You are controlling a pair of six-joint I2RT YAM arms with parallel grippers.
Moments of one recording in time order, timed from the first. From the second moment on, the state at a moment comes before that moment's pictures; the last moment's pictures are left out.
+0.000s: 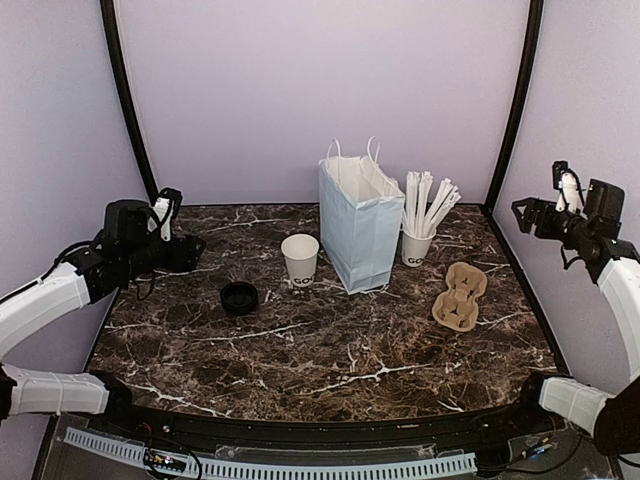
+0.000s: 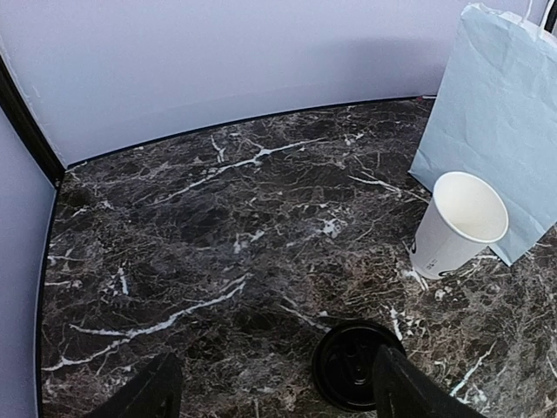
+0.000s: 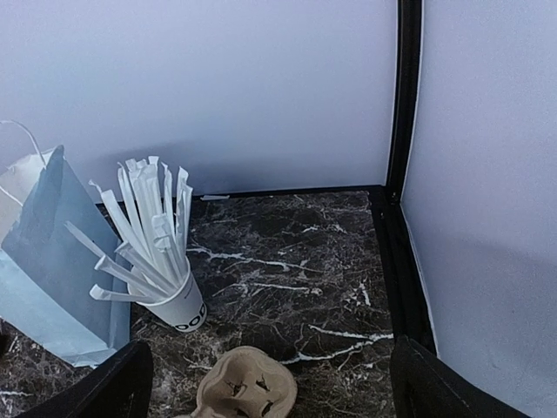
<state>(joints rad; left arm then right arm) -0.38 1.01 0.75 -0.23 -0.13 -0.06 -0.25 0.89 0.89 -0.33 -0.39 0.01</state>
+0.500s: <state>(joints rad) -0.39 1.20 1.12 -0.39 0.16 -0.07 -0.27 0.87 0.68 -0.28 -0.44 -0.13</state>
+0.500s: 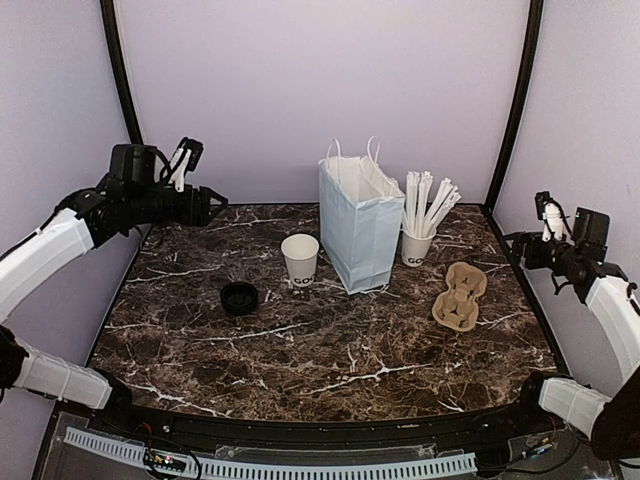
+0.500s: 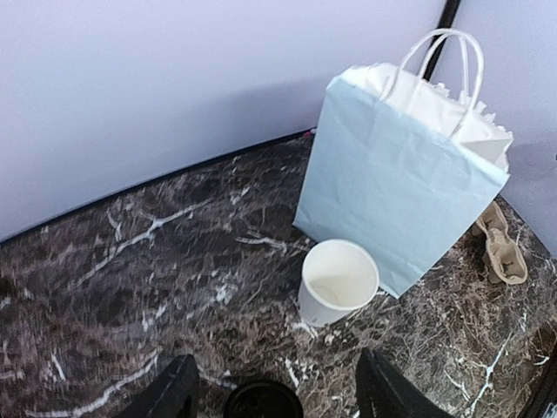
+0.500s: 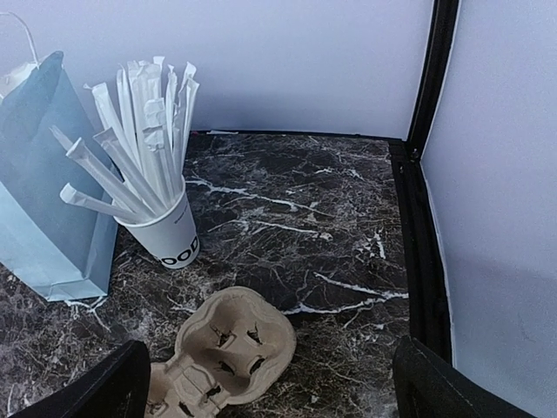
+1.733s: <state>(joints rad) -0.73 2.14 1.94 -0.84 0.09 0.02 -0.28 0.84 0.63 -0.23 -0.51 -0.25</state>
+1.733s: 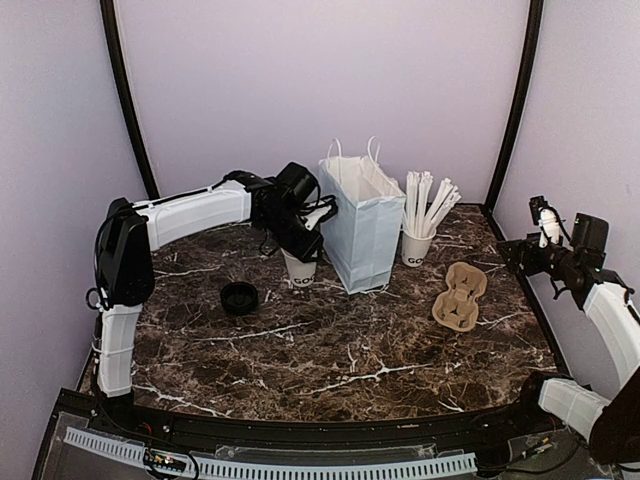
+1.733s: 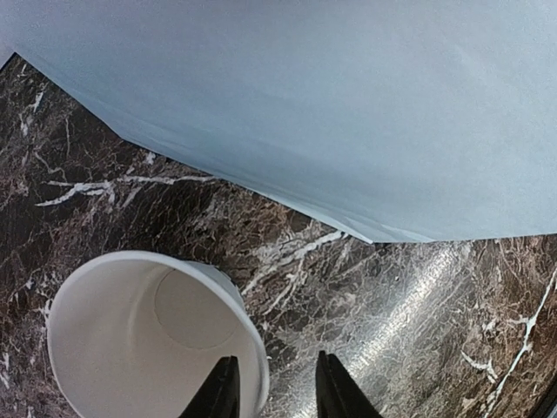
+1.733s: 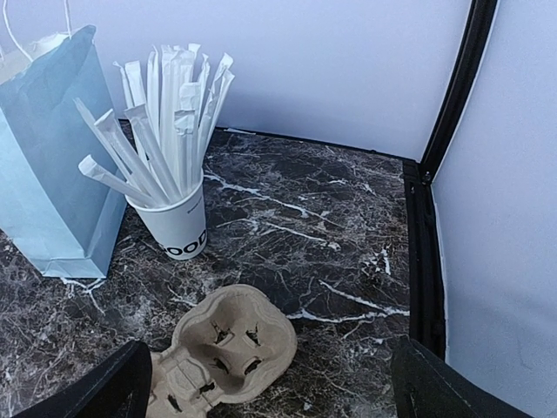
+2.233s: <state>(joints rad) -0.73 2.18 1.96 -0.84 0.05 0.05 -0.28 0.84 0.62 -0.23 -0.51 -0.26</state>
